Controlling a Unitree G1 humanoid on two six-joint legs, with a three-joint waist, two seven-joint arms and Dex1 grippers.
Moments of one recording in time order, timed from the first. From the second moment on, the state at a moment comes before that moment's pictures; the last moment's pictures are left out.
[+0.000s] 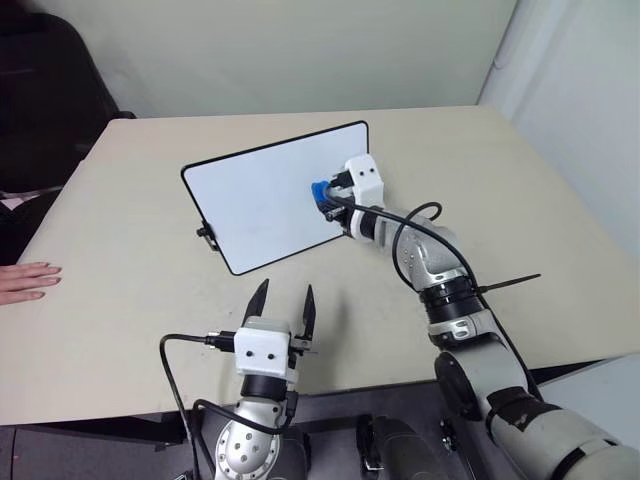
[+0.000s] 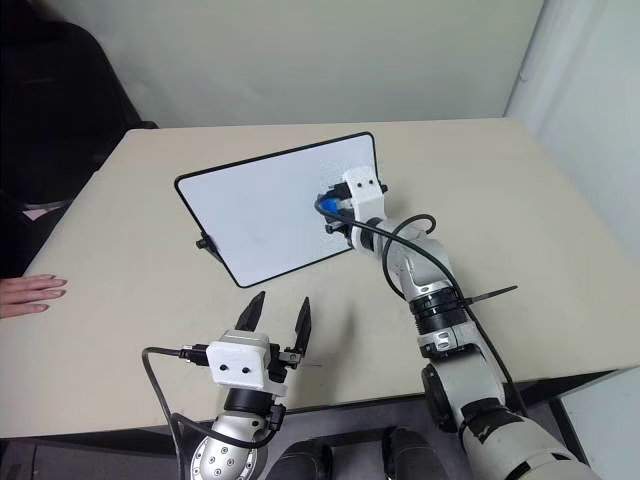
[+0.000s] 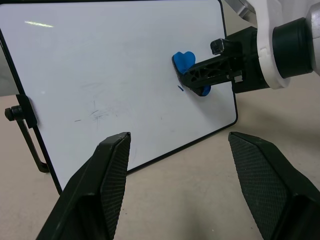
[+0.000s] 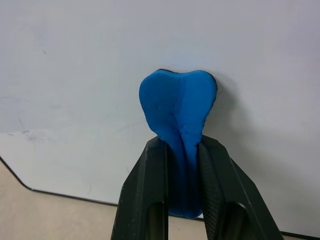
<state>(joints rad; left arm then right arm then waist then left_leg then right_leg) 0.42 0.03 -0.31 -0.64 0.21 0.00 0.07 -0.94 -0.01 0.04 0.38 0.20 0.70 0.36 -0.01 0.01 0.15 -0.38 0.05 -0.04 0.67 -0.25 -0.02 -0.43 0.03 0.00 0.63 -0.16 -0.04</state>
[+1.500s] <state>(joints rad) 0.43 0.03 -0.31 -0.65 0.21 0.00 0.07 -0.89 -0.01 0.13 0.41 0.16 0.77 0.43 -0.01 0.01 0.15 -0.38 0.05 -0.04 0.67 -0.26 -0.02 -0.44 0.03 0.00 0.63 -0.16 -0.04</state>
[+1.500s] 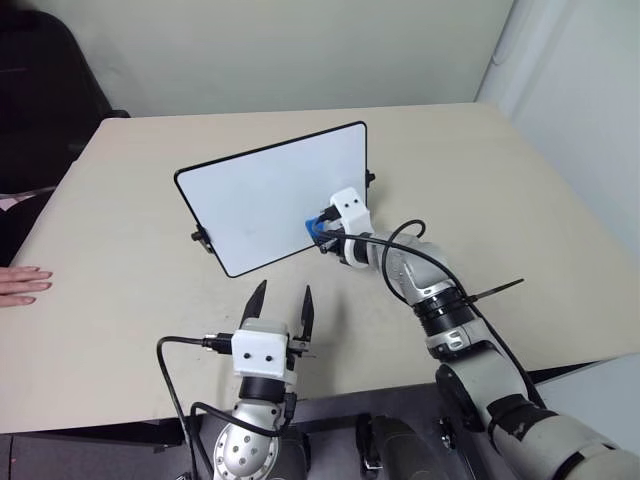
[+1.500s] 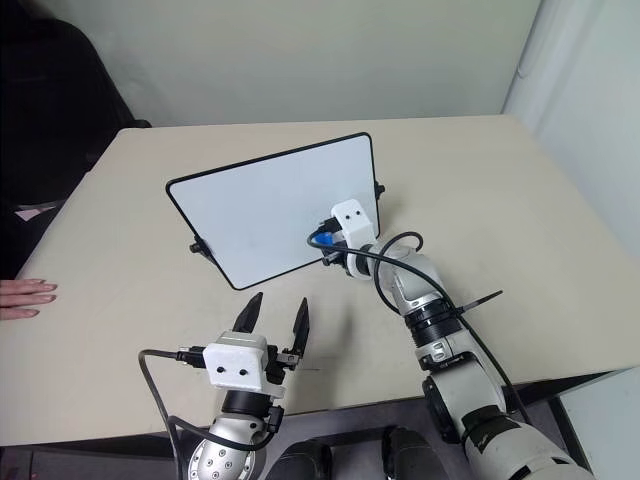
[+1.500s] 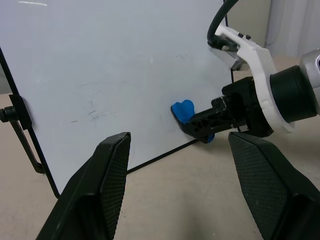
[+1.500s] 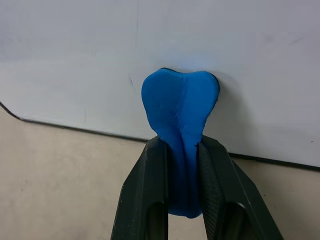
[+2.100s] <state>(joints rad) 0.43 0.03 -0.31 -0.65 0.22 0.00 0.07 -0.98 -0.03 0.01 0.34 0.21 0.73 0.41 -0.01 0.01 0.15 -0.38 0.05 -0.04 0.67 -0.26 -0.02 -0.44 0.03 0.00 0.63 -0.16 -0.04</state>
